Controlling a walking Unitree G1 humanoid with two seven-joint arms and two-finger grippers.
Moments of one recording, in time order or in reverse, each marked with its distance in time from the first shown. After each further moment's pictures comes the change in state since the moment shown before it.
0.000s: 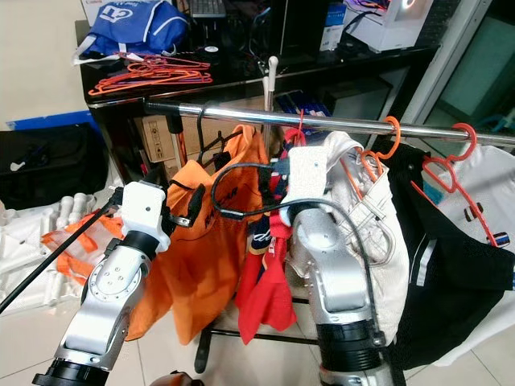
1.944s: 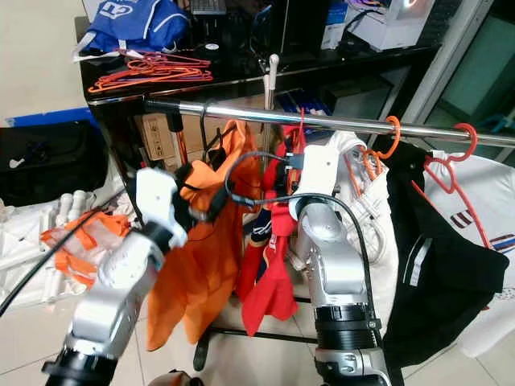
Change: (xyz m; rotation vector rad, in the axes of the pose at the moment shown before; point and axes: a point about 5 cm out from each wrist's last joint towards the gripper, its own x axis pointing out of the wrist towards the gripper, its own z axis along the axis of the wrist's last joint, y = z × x) left arm 0.015 -0.018 0.025 -0.202 -0.045 -0.223; right arm 0.016 -0.018 -0.006 0.061 0.029 -0.144
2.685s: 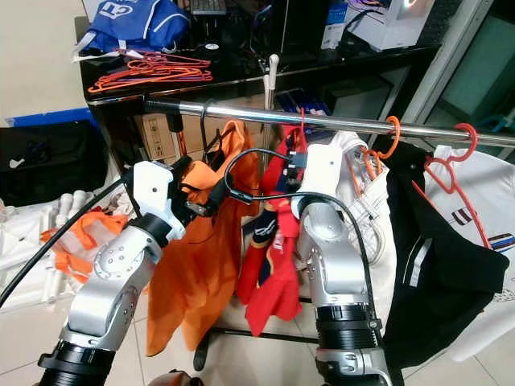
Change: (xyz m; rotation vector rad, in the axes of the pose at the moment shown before) left arm 0.001 0.000 0.003 0.015 0.002 -0.030; right arm 0.001 -0.005 0.004 -0.004 -0.055 -0.020
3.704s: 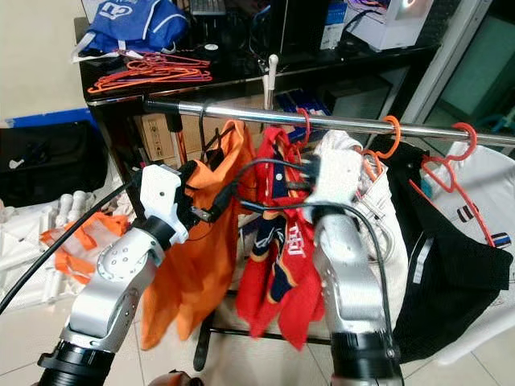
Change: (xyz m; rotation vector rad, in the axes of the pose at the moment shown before) left arm 0.000 -0.003 -0.004 0.030 0.029 -0.026; right arm -0.020 -0.009 0.008 -0.021 -0.179 0.128
